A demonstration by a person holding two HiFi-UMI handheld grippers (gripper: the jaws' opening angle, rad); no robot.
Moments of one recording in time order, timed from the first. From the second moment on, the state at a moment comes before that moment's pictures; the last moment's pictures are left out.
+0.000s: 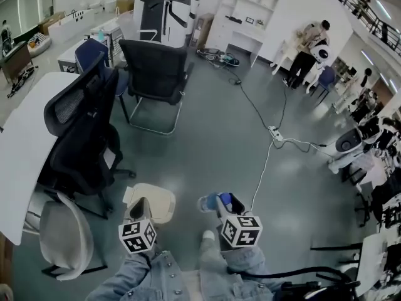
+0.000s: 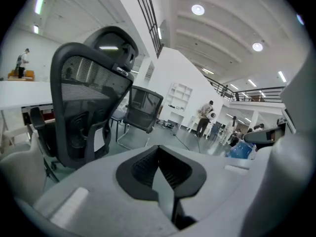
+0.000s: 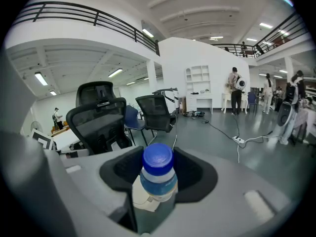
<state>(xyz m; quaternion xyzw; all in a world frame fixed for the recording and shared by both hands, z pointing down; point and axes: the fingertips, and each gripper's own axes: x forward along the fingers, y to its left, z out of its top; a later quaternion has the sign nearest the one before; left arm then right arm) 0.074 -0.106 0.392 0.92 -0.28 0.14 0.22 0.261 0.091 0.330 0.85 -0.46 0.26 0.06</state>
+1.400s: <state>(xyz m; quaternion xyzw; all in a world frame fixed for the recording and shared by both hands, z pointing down) 0.034 -0.086 0.428 0.79 -0.55 0.14 0.24 0.320 -0.053 0.386 0.67 -0.69 0.24 0.16</state>
